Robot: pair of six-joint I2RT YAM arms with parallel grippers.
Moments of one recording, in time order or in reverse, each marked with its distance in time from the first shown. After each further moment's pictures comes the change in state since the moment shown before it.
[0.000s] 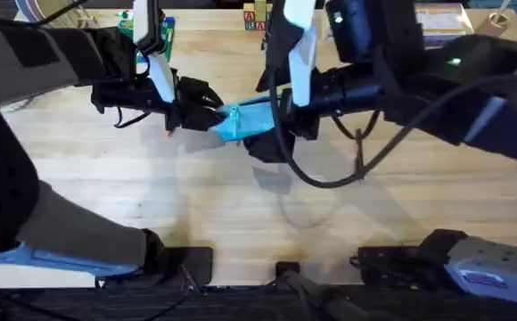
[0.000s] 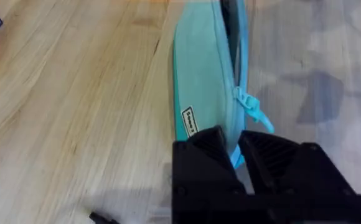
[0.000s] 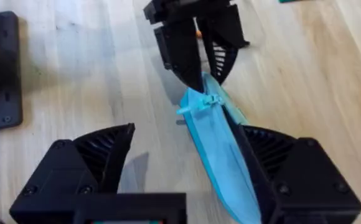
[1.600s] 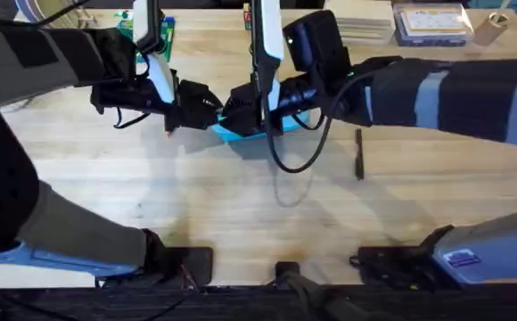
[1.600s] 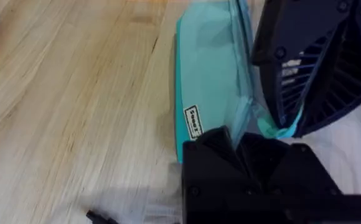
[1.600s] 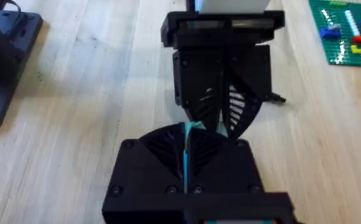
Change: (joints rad) left arm 0.000 0.000 -0.001 -0.008 -0.004 0.000; right arm -0.031 0.355 -0.001 0.392 -0.313 -0.154
